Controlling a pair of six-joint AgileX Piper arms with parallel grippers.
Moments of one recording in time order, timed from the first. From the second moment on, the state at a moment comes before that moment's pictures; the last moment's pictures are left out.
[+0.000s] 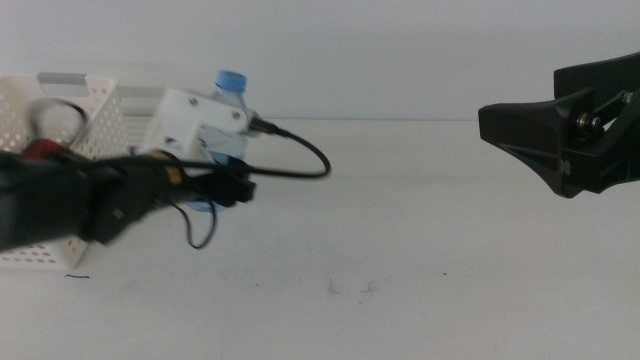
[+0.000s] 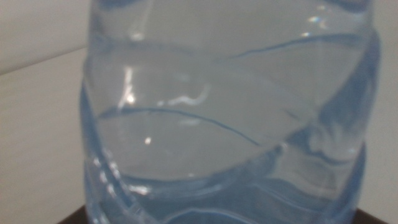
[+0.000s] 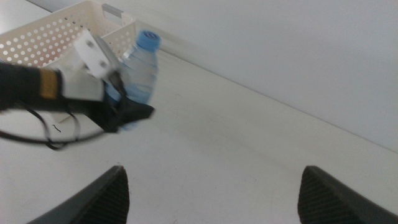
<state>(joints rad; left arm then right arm) -0.34 1.62 -0.83 0.15 -0.11 -0.10 0.62 0.94 -1.00 0.01 0.55 -0.01</state>
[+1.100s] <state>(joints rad) 0.27 1.96 -1.59 -0.14 0.97 0.40 0.62 0.94 -1.00 0.01 0.55 -0.01</state>
